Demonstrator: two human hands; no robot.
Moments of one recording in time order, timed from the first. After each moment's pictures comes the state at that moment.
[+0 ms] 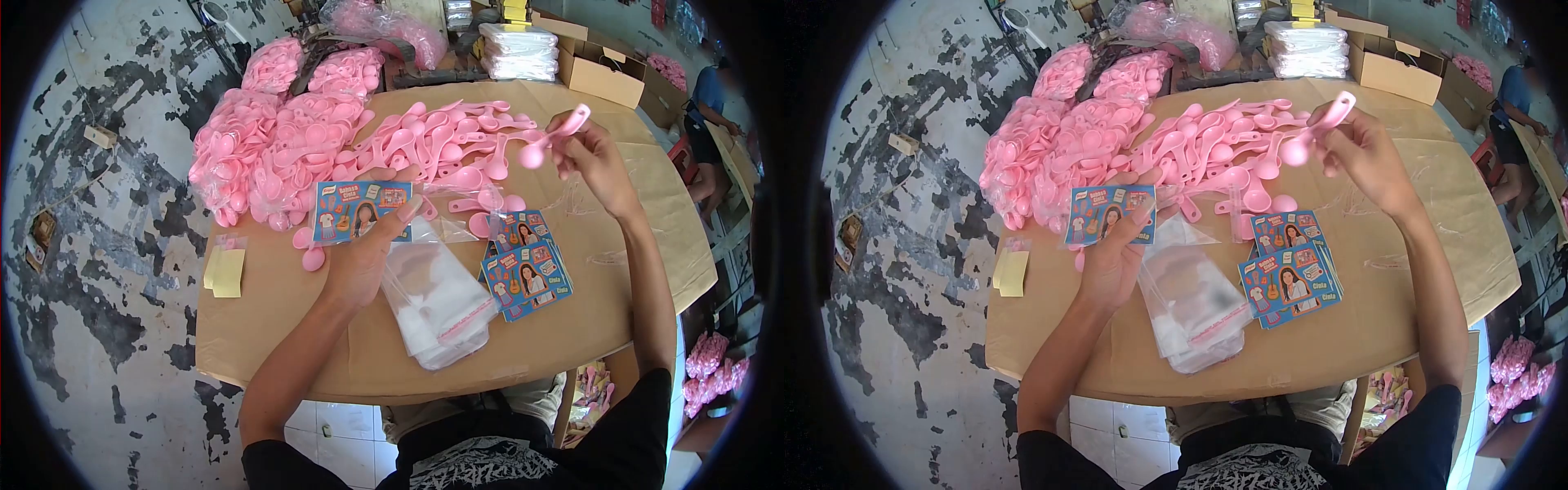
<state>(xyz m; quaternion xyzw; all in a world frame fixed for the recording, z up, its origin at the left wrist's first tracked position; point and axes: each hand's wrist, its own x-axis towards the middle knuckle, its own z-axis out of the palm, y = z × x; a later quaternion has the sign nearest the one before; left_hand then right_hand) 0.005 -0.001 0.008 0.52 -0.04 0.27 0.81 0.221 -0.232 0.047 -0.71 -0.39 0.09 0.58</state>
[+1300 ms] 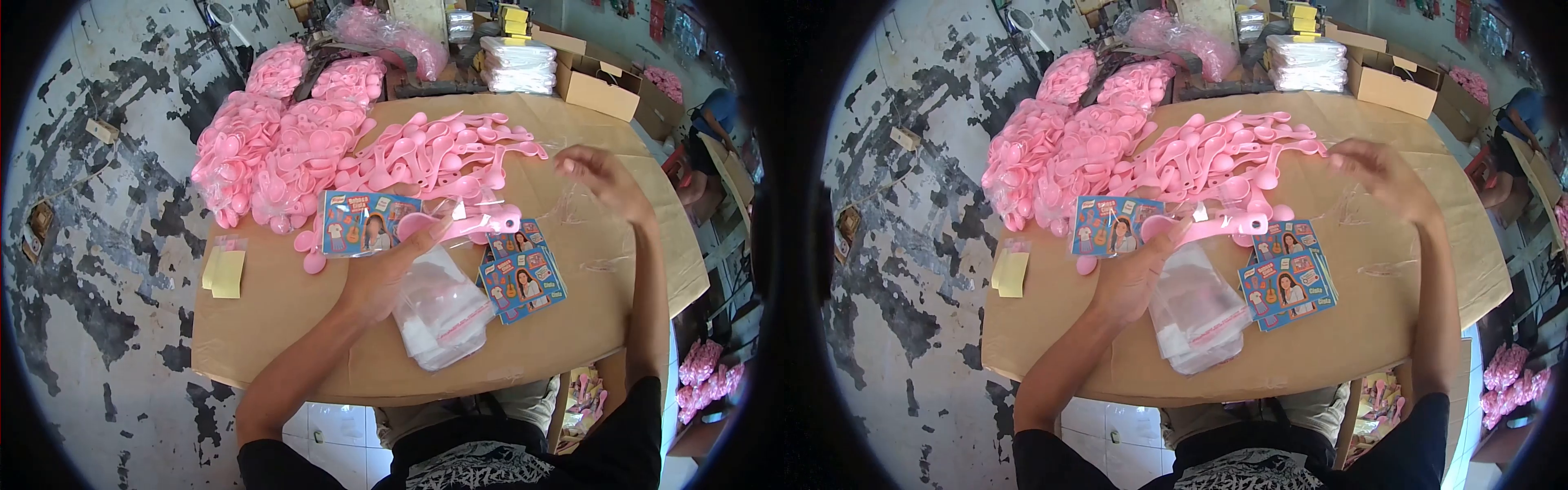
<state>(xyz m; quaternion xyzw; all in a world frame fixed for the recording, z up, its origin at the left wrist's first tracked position) -0.005 -0.025 0.011 0.56 0.02 0.23 0.80 0.235 -0.266 0.046 -0.77 -0.47 0.04 0.43</state>
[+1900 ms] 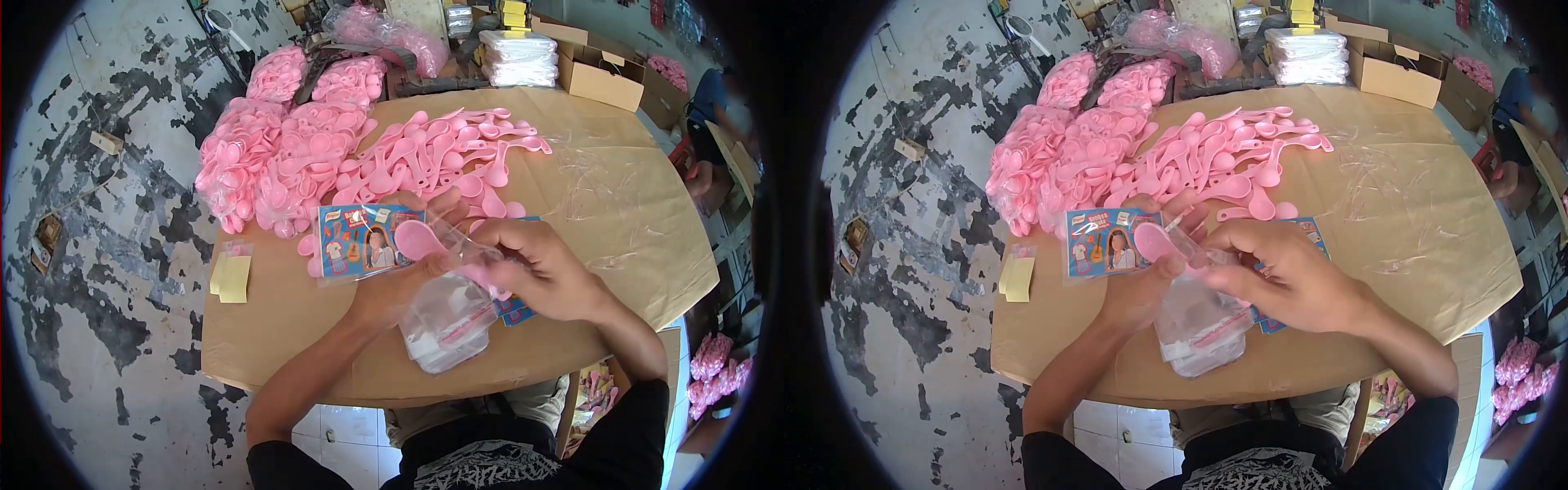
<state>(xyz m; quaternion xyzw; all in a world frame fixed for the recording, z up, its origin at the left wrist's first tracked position) 0.003 -0.033 0.004 0.52 -0.13 0.20 0.82 0.103 -0.207 0.049 -0.61 -0.60 0.13 0.51</state>
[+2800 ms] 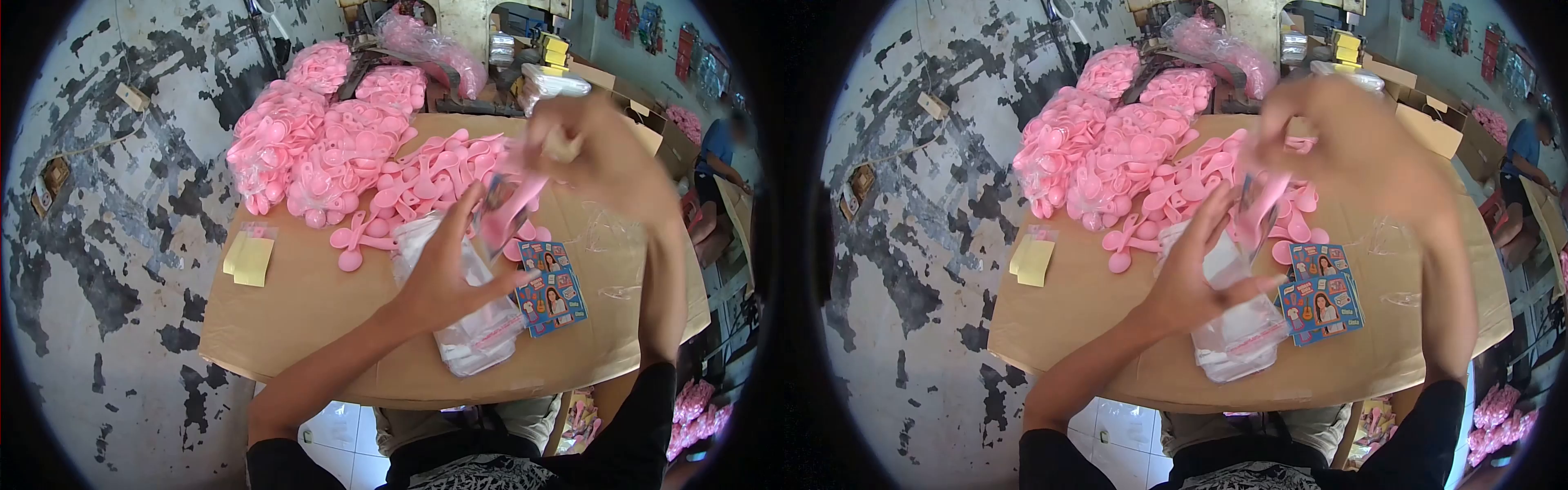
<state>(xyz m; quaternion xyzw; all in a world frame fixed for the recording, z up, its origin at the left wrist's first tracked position) -0.005 -0.021 0.020 0.81 -0.10 0.30 0.50 0.126 -0.159 0.167 -0.71 -0.65 -0.11 0.25</state>
